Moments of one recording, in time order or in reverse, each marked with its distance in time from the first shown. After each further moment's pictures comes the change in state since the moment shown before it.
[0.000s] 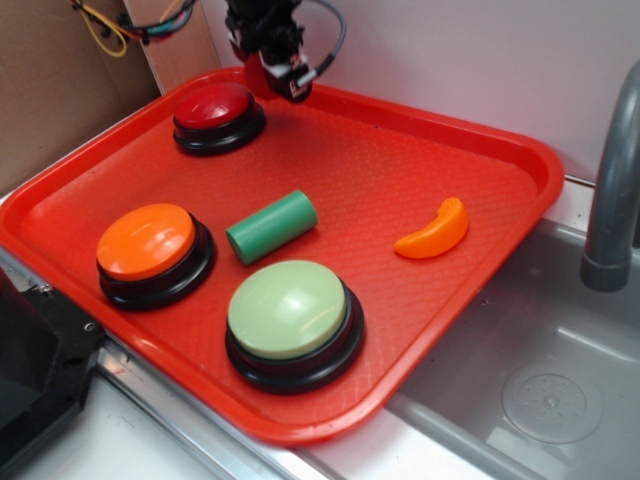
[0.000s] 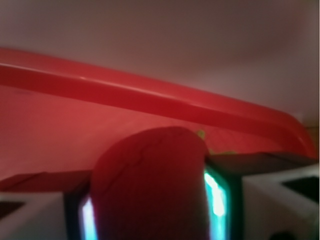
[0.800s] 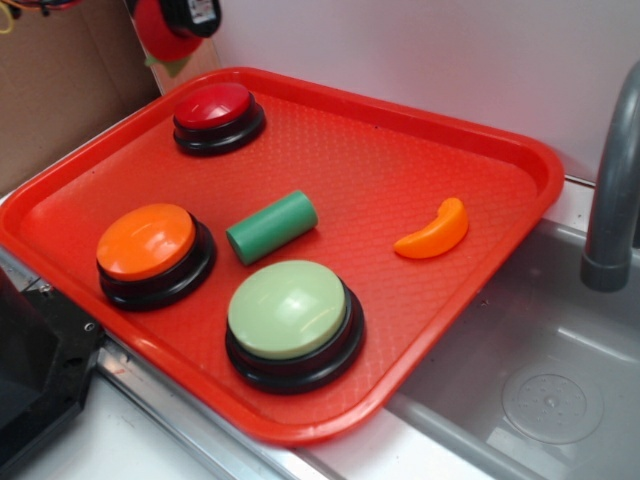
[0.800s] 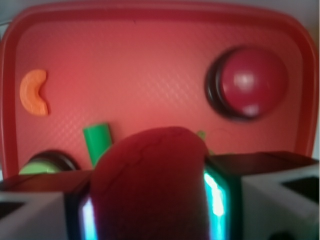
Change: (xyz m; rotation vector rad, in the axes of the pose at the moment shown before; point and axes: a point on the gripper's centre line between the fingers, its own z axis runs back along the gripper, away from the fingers) arm -0.081 -0.040 0.102 -0.258 0.207 0.155
